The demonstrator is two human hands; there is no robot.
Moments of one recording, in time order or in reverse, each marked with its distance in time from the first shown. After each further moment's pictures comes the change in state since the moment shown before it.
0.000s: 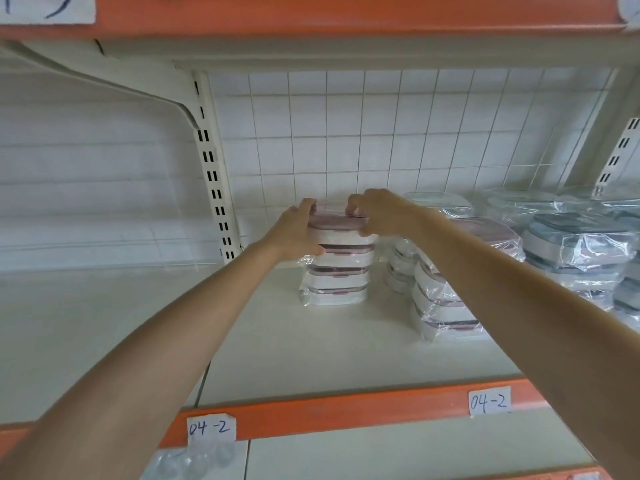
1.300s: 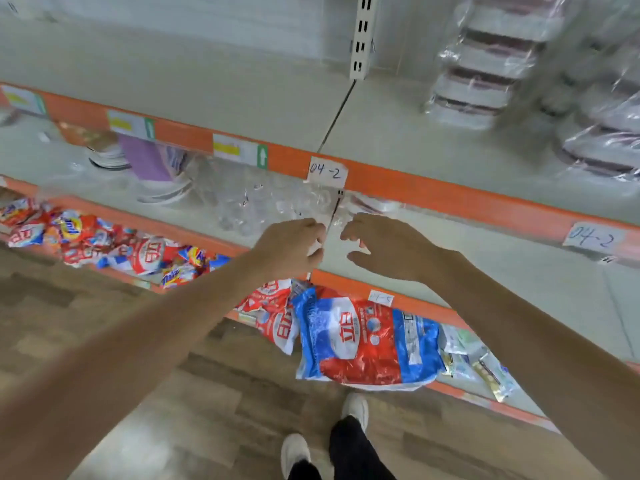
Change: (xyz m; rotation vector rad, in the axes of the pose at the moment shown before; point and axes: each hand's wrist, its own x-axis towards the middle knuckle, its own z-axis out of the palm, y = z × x) left_hand -0.359 -0.064 0.096 0.322 -0.123 -0.188; right_hand -0.217 -0.182 0.170 0.193 -0.277 -0.546
